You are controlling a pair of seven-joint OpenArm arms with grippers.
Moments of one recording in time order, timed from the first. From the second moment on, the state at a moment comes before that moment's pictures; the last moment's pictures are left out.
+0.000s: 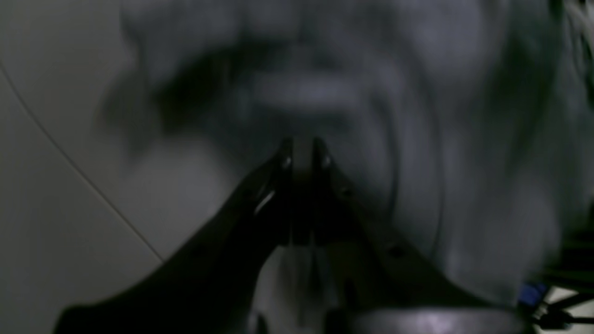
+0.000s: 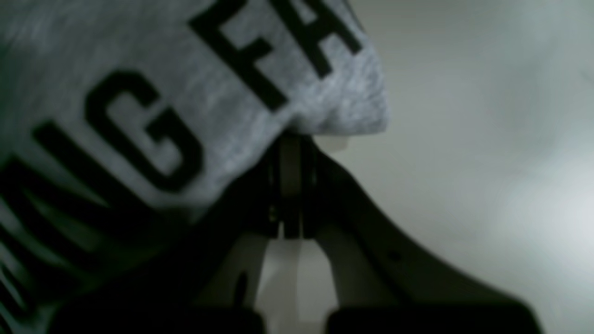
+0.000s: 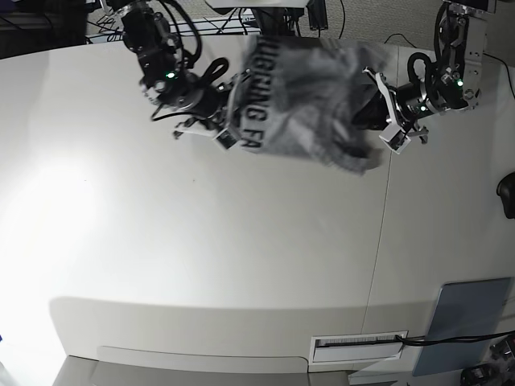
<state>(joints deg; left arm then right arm) 17.8 -28.2 -1.2 97.3 -30.9 -43.1 34.5 -12.9 13.0 -22.5 100.1 9.1 19.1 -46.2</state>
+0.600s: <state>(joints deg) 16.4 -37.9 -2.3 98.9 -39.6 -43.4 46.8 -7.2 6.4 -21.9 99.3 -5.5 8.3 -44.3</state>
